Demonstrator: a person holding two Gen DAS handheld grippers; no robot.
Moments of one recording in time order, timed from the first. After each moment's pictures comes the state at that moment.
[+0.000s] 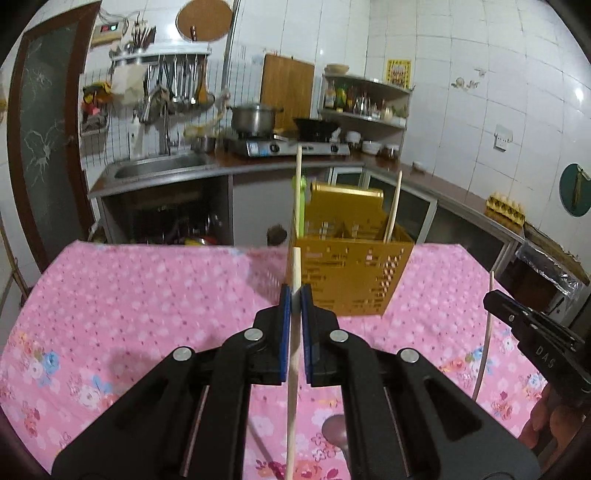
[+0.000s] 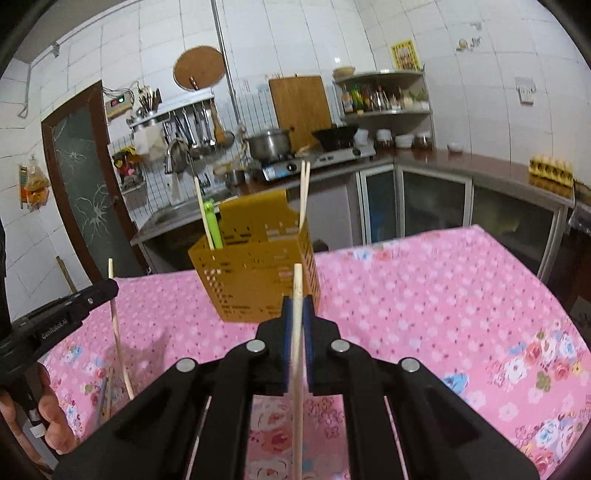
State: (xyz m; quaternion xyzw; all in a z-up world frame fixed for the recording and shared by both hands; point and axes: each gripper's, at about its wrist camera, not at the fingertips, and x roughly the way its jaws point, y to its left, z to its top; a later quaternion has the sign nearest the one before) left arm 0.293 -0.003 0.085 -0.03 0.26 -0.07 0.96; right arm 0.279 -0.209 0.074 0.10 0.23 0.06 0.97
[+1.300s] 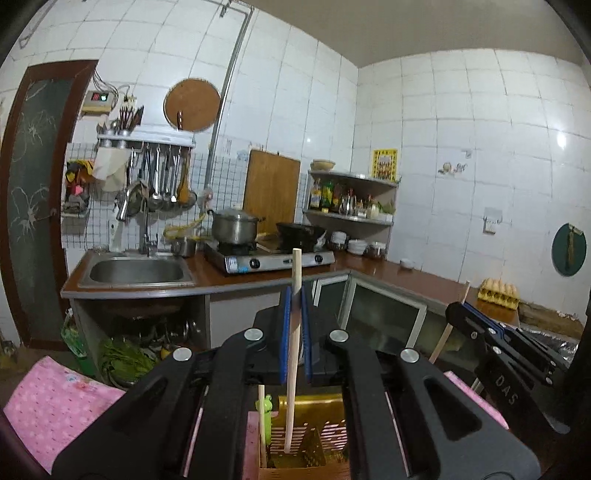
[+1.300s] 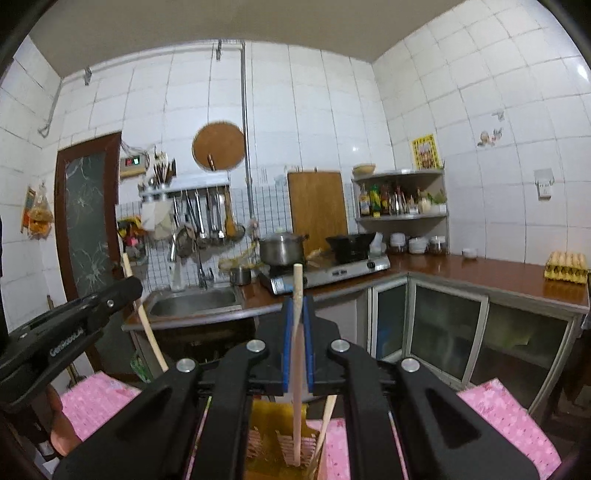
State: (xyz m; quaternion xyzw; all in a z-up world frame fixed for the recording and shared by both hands) left arm 0.409 -0.036 0.206 -0.06 0.09 -0.09 0.99; right arm 0.402 -0.181 0.203 0.05 0.07 0.06 0.99
